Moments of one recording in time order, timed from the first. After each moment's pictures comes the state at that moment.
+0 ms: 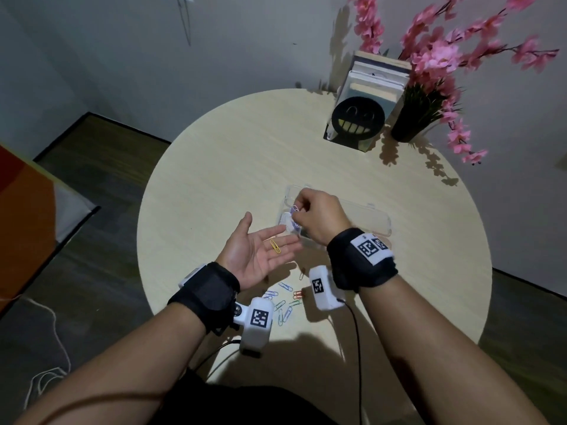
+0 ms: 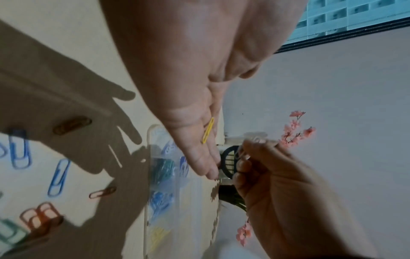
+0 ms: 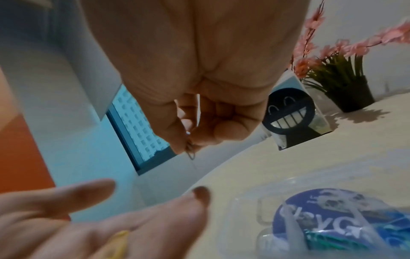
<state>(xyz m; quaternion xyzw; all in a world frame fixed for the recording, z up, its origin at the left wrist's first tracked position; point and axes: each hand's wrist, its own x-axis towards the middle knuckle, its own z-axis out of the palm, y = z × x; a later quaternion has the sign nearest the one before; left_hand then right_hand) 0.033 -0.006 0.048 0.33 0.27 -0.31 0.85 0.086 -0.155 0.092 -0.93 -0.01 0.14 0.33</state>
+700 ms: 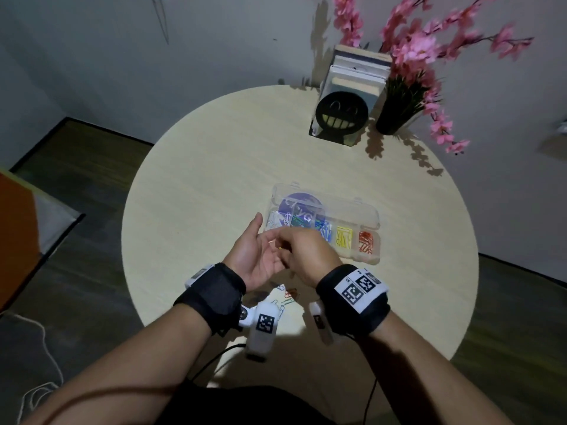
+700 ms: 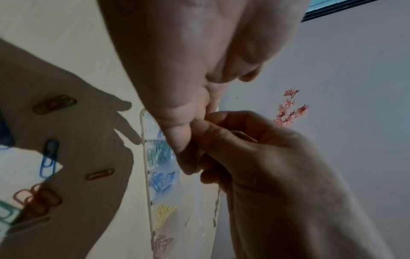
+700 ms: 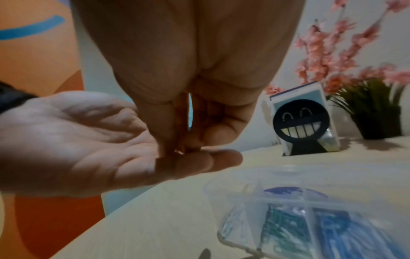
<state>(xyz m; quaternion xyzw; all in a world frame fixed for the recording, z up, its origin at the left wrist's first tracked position) 0.037 -0.035 0.044 0.35 0.23 -0.36 0.84 0.033 -0.160 0.081 -0.94 -0.09 0.19 0.27</state>
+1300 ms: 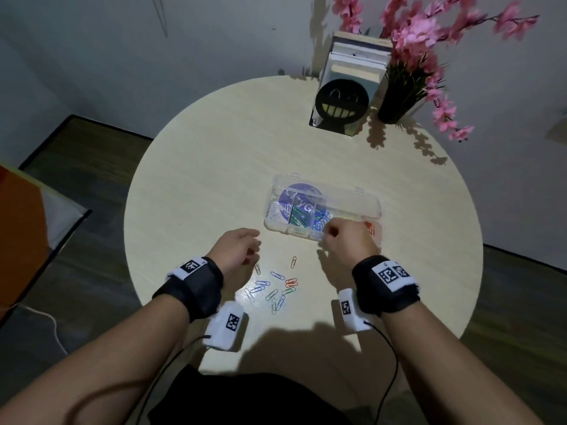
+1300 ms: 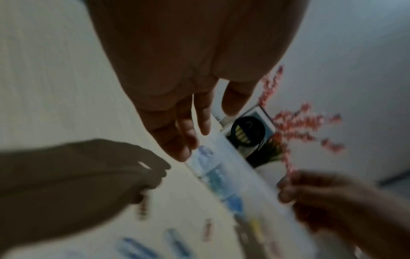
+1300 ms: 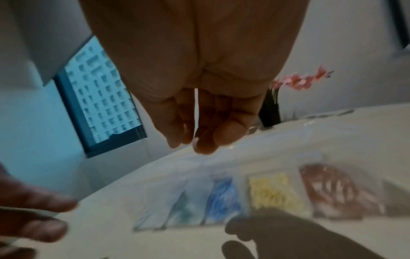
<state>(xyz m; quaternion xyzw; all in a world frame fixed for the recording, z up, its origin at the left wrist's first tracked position) 0.032 -0.001 0.010 0.70 0.21 -0.28 0.62 0.038 -0.235 0.035 -0.94 0.09 0.16 0.27</state>
